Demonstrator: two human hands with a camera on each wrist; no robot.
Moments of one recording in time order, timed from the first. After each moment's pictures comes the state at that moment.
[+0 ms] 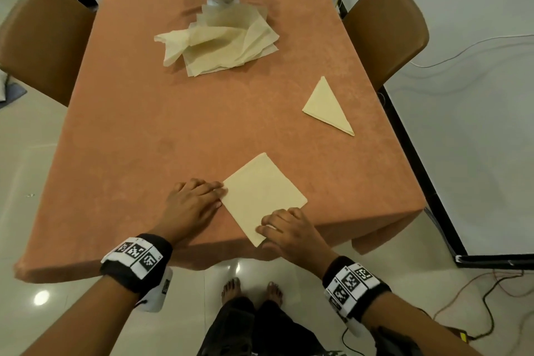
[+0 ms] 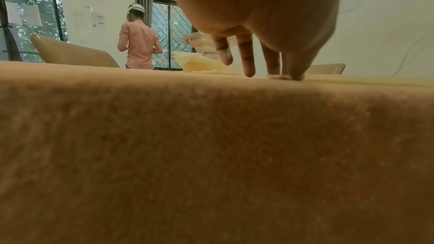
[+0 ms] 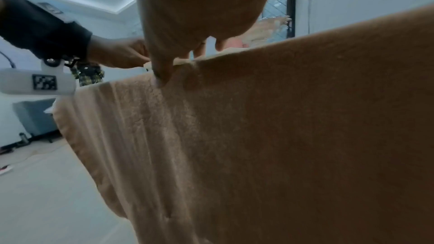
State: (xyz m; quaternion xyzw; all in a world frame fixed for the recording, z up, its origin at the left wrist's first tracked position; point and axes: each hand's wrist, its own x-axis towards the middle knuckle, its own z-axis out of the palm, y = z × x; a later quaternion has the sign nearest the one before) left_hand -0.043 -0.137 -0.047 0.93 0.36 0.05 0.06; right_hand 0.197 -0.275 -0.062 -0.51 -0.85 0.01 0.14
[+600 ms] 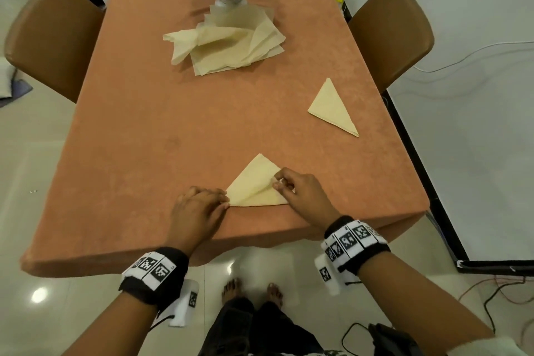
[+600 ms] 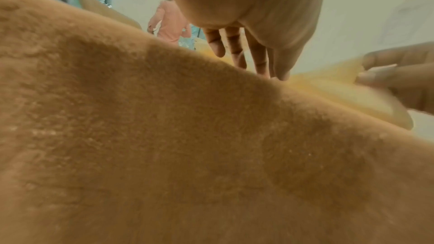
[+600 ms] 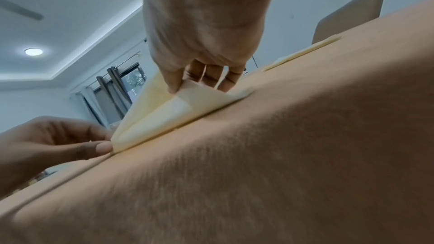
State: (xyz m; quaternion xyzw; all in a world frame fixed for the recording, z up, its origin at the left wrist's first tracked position) left_hand -0.036 -0.165 -0.048 0.85 0.47 0.17 0.17; right_hand 0.217 -0.213 -0.026 -0.67 -0.64 0.26 0.28
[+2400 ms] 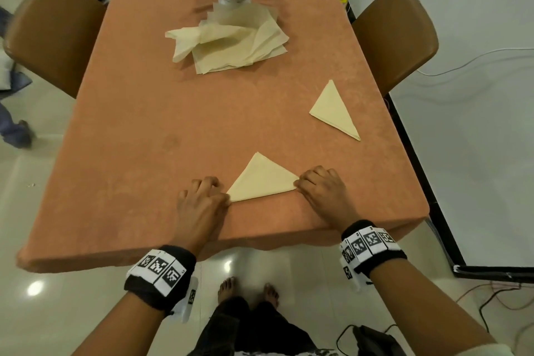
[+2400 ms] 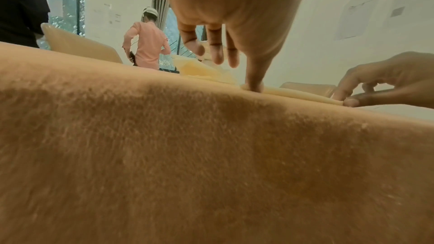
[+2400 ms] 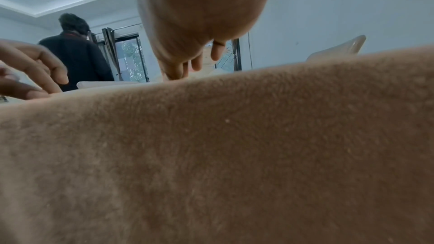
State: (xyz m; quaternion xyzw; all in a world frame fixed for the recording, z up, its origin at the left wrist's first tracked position) left_hand -0.020 -0.167 -0.035 0.86 0.49 0.09 0.06; right_hand 0.268 -0.222 -0.049 -0.61 -0.78 -0.06 0.11
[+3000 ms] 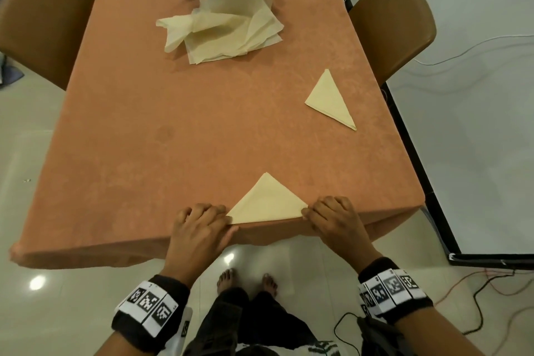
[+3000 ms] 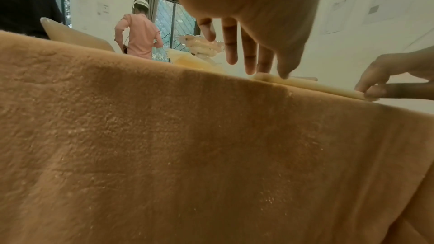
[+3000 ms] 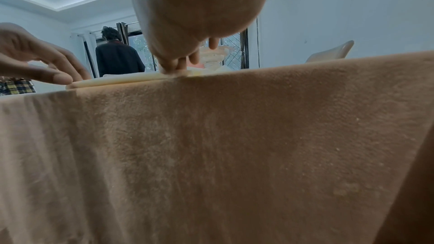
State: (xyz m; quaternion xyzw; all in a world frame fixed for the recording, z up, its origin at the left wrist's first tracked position) left_hand -0.034 -0.224 -0.037 0.90 0.42 0.11 0.03; right_hand 0.260 -0.303 -0.045 -0.58 -0.80 -0.11 0.12
